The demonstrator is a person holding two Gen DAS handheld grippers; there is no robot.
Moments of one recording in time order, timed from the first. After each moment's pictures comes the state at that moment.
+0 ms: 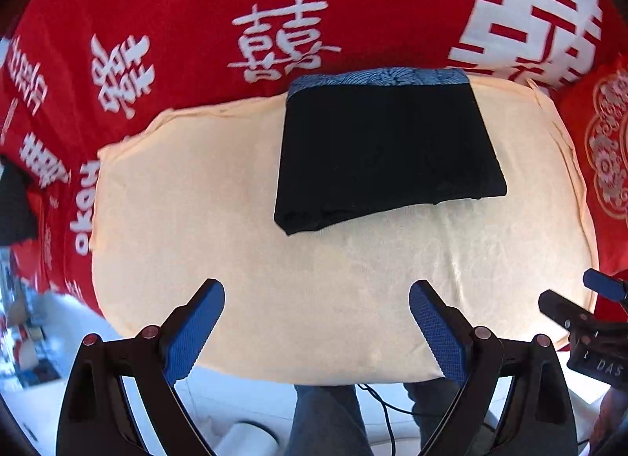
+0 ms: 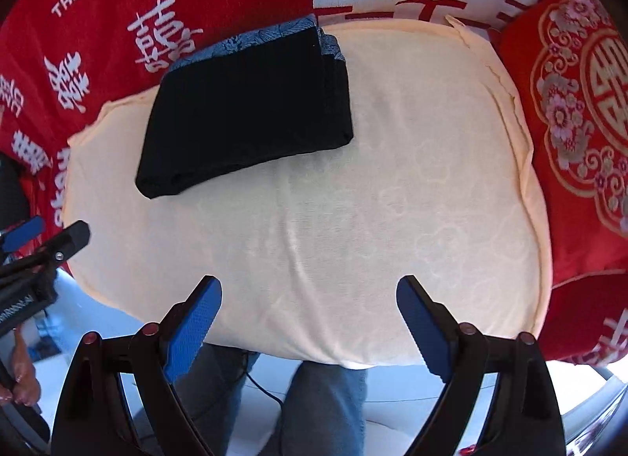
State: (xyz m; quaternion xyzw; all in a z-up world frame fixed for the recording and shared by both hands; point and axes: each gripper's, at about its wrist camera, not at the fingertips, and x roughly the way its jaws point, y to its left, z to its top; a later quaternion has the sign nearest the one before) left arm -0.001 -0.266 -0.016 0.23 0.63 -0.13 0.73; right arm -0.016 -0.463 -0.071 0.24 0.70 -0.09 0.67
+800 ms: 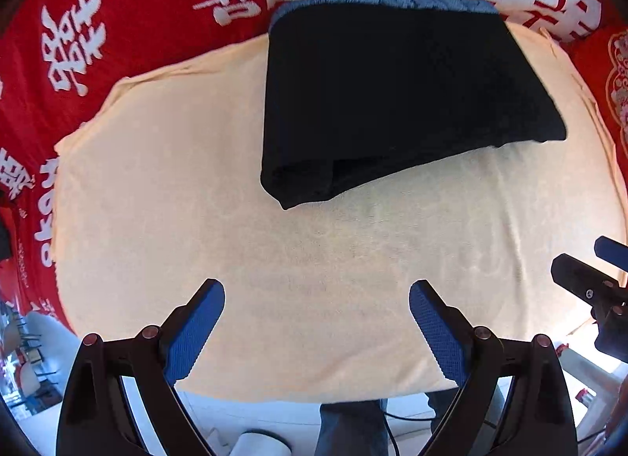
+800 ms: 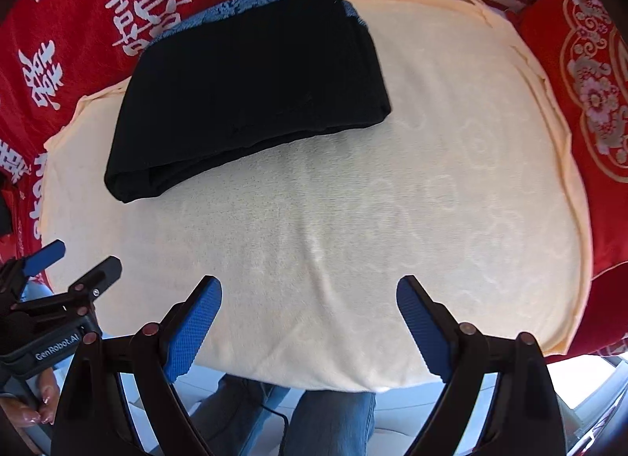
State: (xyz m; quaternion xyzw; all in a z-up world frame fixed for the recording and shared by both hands) left arm 0.014 -0.227 -0.129 0.25 0.65 -0.18 0.69; right arm 0.003 -0.408 -0.142 0.25 0.70 -0.13 0.66
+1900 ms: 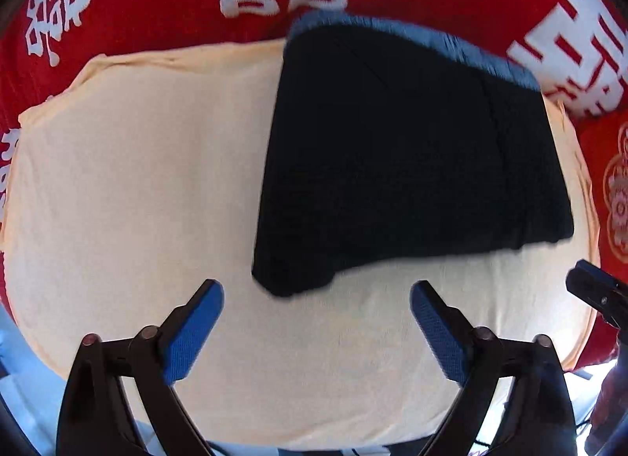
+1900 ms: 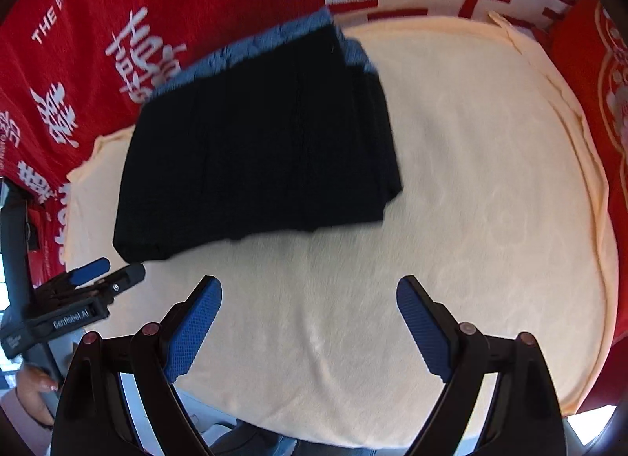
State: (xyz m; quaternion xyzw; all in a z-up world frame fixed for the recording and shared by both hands) left arm 0.090 -0.232 -0.155 0.13 0.67 -0.19 0.70; right arm 0.042 -0.469 -0.149 0.29 0.65 -0.08 0.70
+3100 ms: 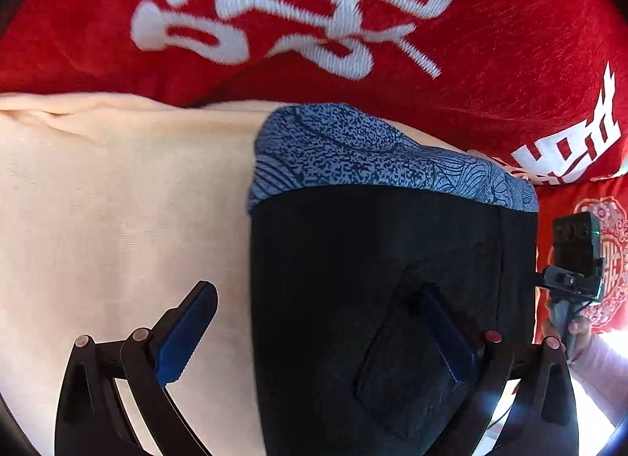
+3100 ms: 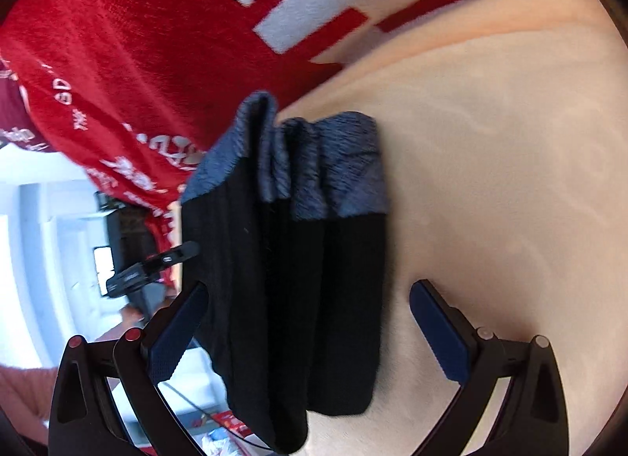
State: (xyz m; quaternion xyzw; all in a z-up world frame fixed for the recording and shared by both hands) left arm 0.231 -0.229 -0.246 -0.01 0.69 -0.32 0.64; right arm 0.116 -0.589 -0.258 0.49 0.58 0.13 0.64
